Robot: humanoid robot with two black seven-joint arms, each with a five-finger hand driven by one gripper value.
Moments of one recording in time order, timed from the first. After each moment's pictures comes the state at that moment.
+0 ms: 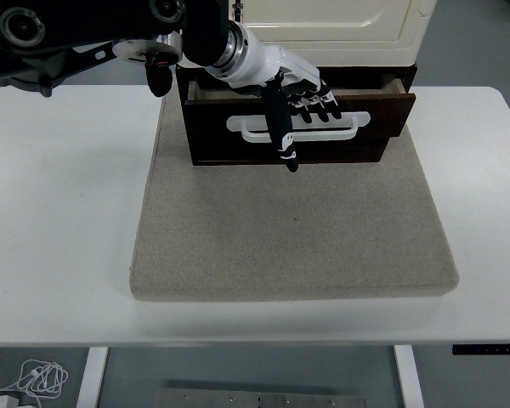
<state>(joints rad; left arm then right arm) -1.77 0.35 0.08 -1.25 0.38 -0.39 0.47 -0.05 0.00 0.13 0.15 -0.16 0.22 -0.01</state>
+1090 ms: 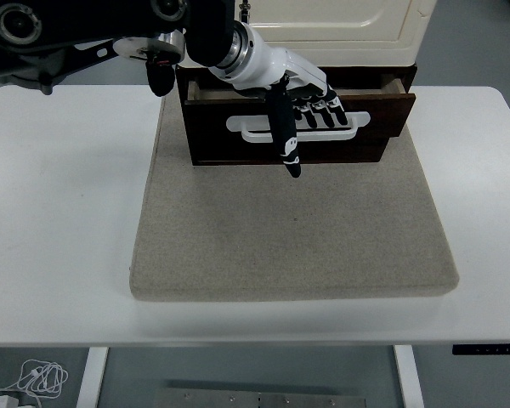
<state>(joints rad) -1.79 0.35 0.07 -1.27 0.38 -0.41 0.47 -0.05 0.00 0.13 0.15 -0.15 0.22 -0.01</state>
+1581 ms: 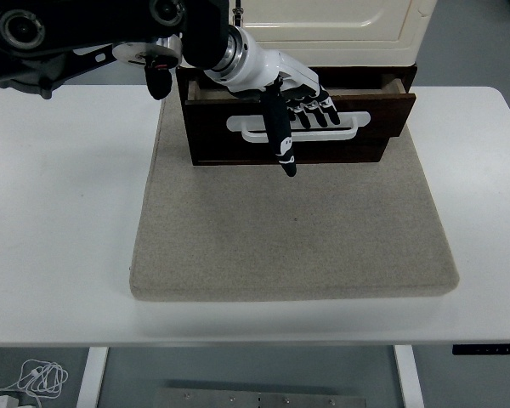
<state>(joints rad) -1.77 0.35 0.08 -1.25 0.38 -0.39 0.47 -0.05 0.00 0.13 0.15 -0.15 0.22 -0.01</state>
